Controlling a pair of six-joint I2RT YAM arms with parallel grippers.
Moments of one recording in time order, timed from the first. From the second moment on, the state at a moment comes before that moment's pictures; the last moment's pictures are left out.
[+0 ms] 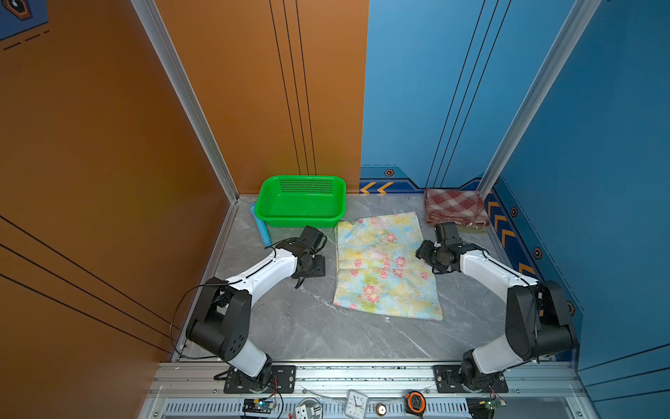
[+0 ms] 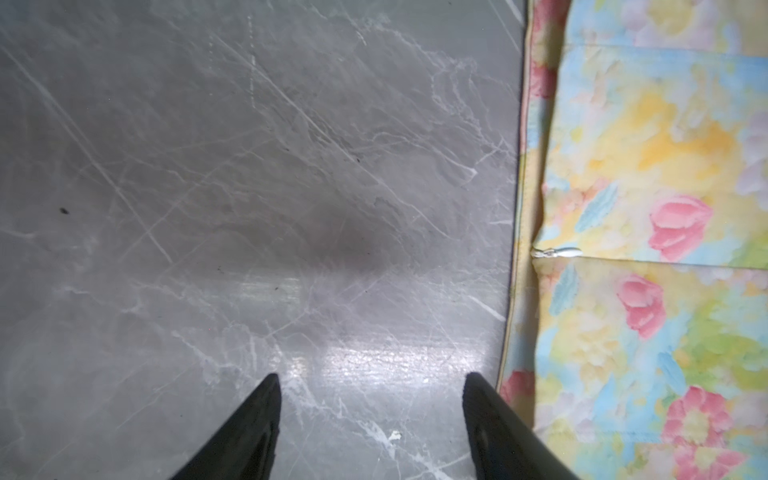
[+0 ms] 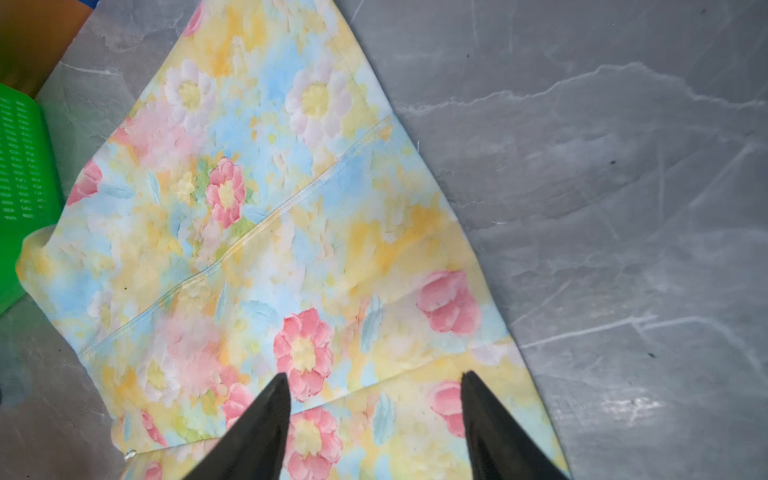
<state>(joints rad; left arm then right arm) -0.46 1.56 1.02 -0.67 -0.08 -0.50 0.18 1.50 0.90 -0.40 -0.03 0.70</state>
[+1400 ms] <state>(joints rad) -0.71 1.46 0.80 -0.35 0.04 -0.62 0.26 0.97 0.55 -0.71 -0.03 0.74</state>
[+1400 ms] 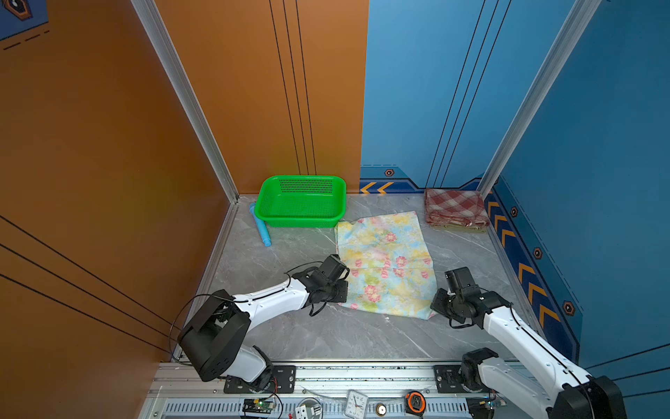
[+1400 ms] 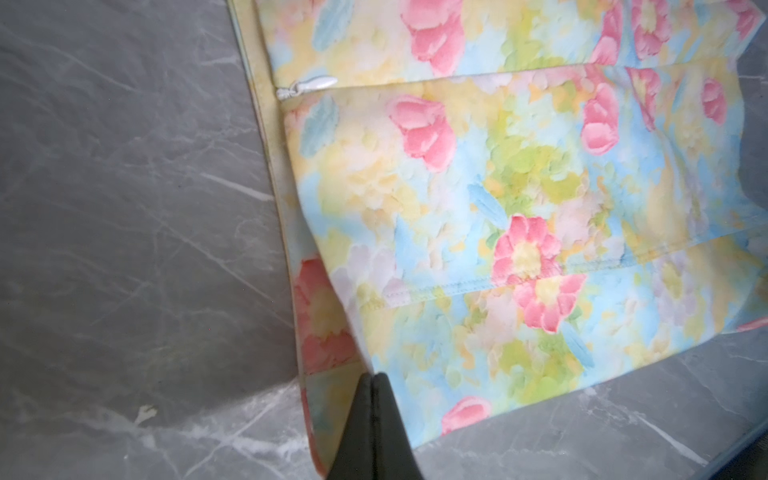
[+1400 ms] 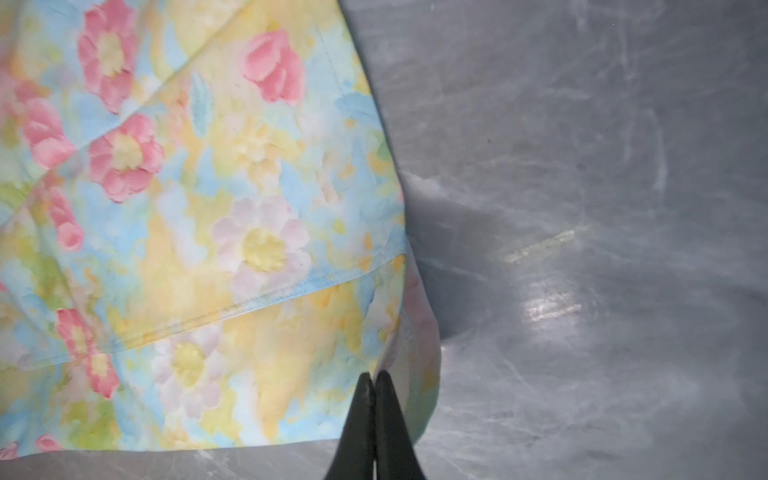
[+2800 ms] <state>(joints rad) -0.54 1.44 0.79 -0.48 0.09 -0.58 0.17 1.09 0.63 -0.70 -0.05 0.63</state>
